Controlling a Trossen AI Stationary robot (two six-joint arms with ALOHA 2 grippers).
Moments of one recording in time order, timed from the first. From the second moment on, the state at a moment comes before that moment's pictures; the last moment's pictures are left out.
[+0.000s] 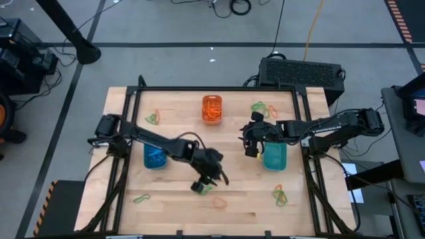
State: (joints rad) left arm -0.21 1.85 1.25 -0.21 0.33 0.21; right arm 0.00 1.26 0.73 -0.20 0.28 0.00
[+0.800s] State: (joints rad) left arm -0.38 2.06 1.29 -0.11 0.10 0.13; right arm 0.06 1.26 0.73 -0.22 0.18 0.17
